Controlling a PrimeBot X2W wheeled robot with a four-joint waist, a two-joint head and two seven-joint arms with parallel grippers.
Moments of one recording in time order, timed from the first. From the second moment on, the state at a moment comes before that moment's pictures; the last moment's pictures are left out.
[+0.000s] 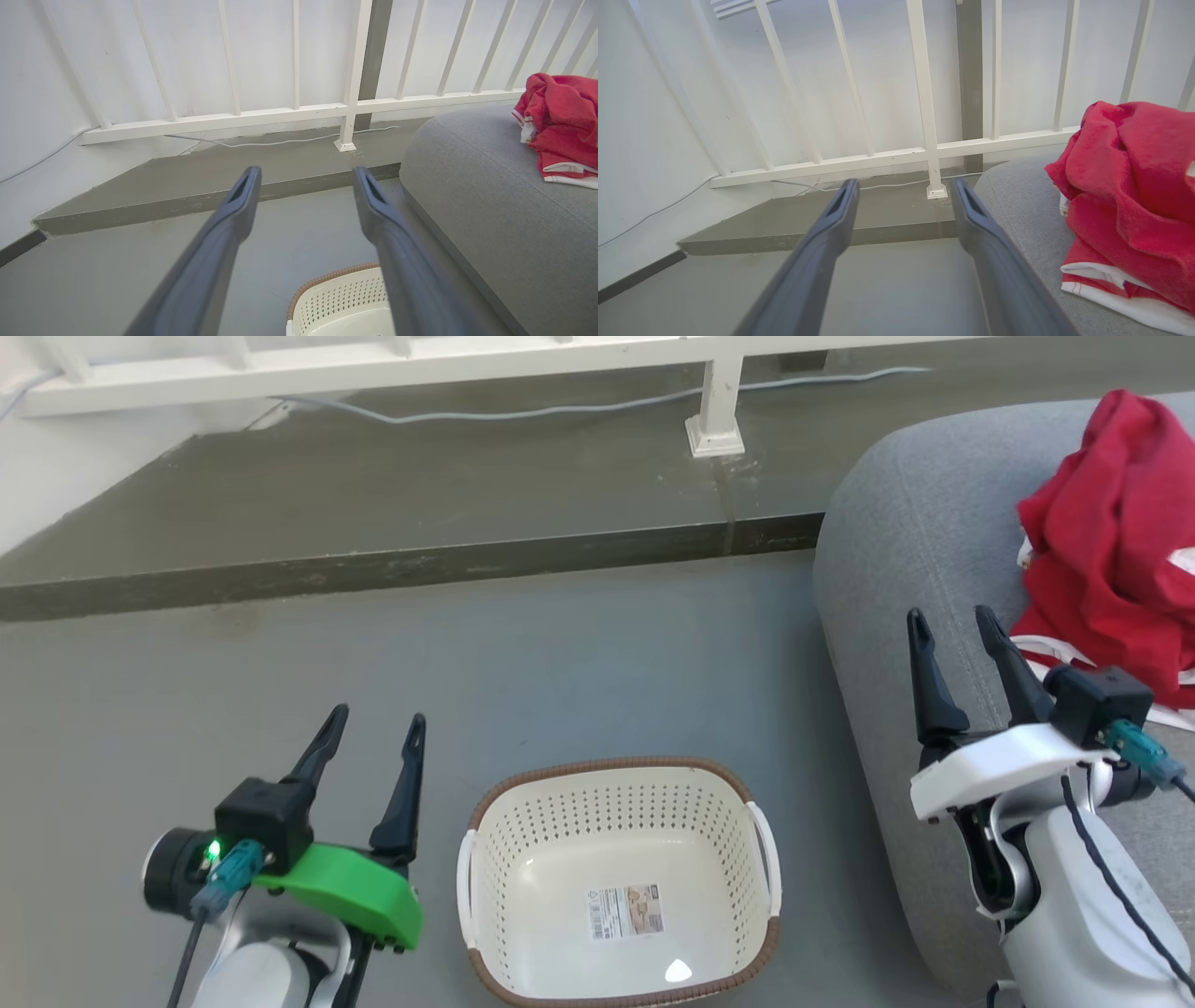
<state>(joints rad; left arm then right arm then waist) -0.12 0.24 -0.43 -0.02 -0.43 0.12 -0.10 -0.22 -0.12 0.14 0.32 0.29 0.03 -0.25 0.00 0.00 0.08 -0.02</state>
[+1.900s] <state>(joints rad) 0.08 0.17 -0.26 -0.08 -0.33 0.12 -0.03 0.05 -0.13 0.17 0.04 0.25 -0.05 -0.17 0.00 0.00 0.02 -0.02</state>
